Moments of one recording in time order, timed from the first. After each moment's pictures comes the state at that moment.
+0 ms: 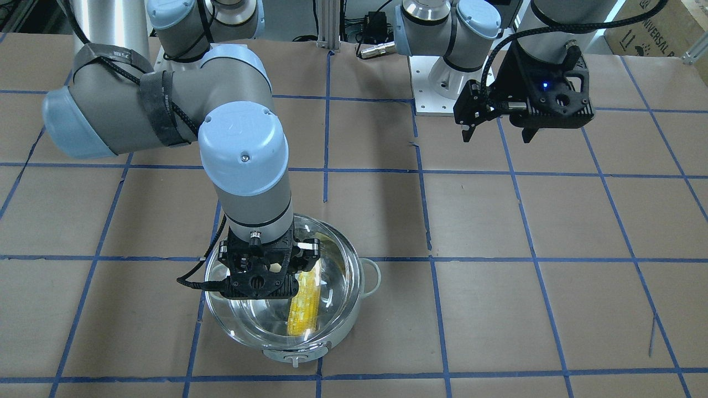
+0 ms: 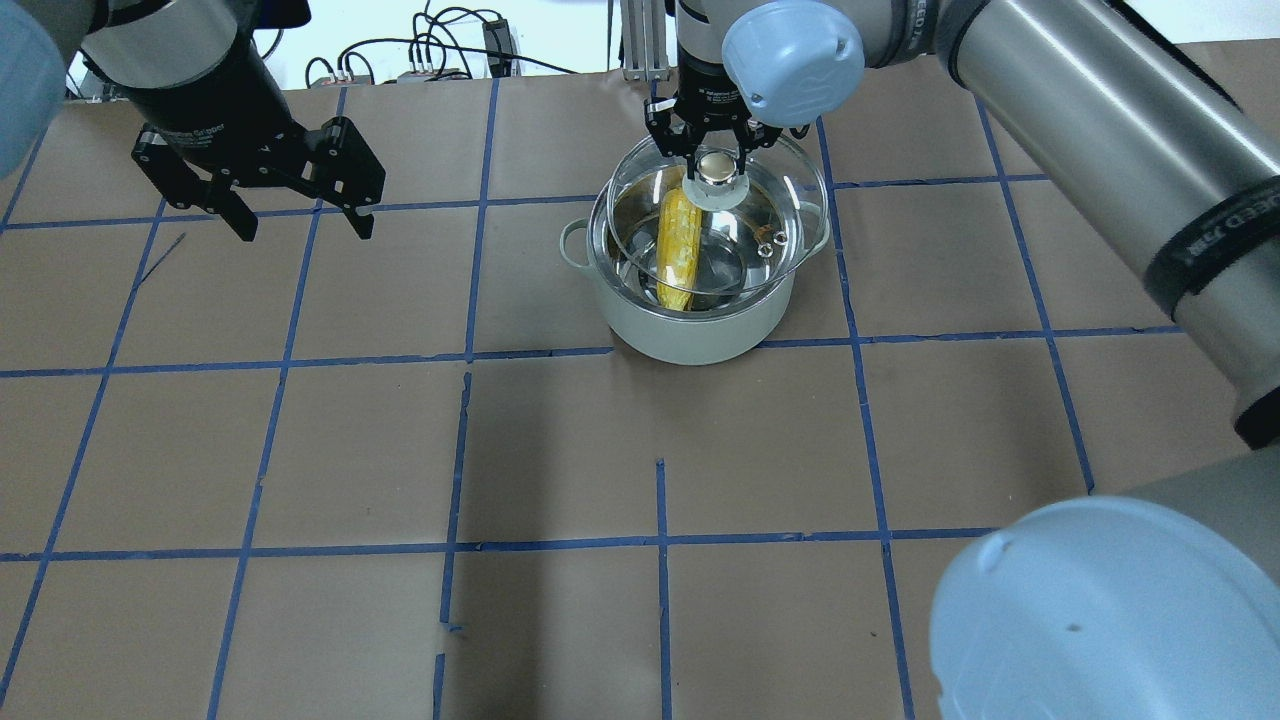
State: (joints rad) left arm -1.55 -1.59 -1.48 -1.66 1.60 0.03; right arm 1.83 -1.05 1.21 -1.79 -1.60 0.23
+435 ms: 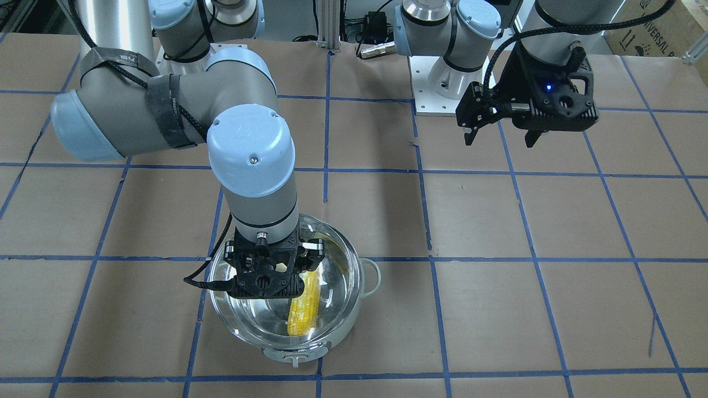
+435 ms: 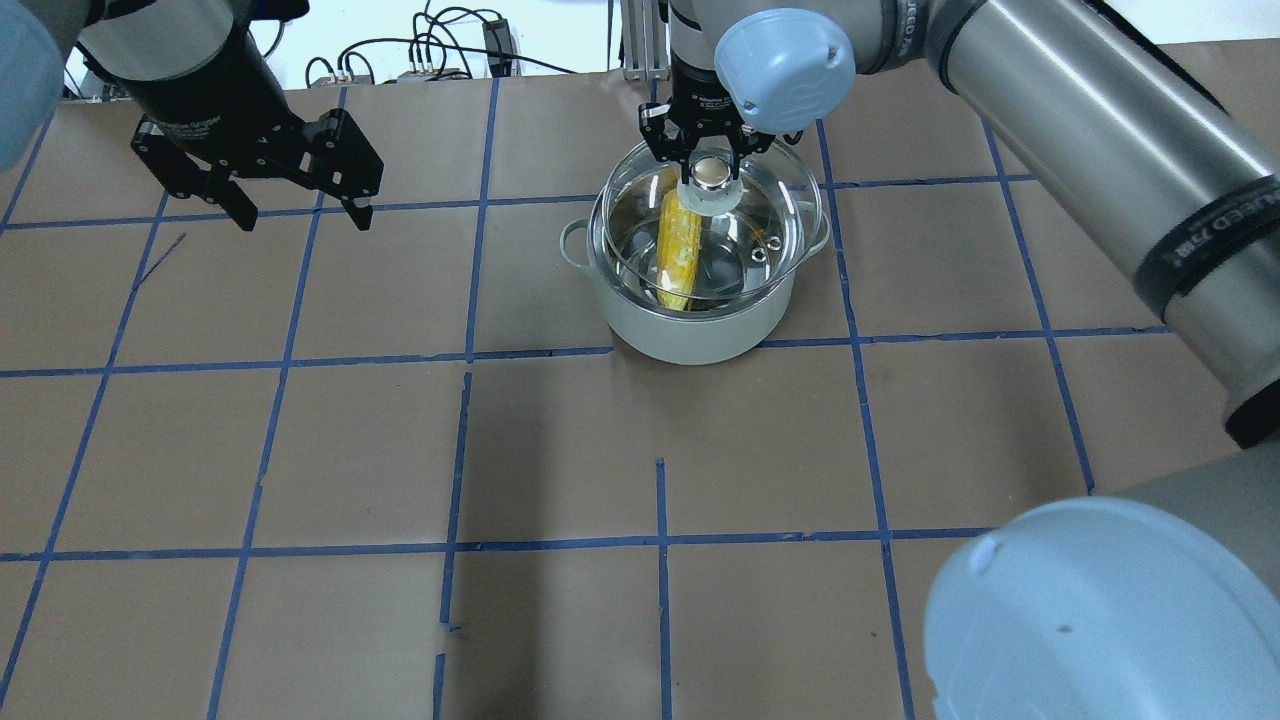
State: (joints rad) left arm -1.55 -1.60 -1.47 -1.64 1.60 0.06; right arm 1.84 -1.05 1.21 -1.80 -1.60 0.23
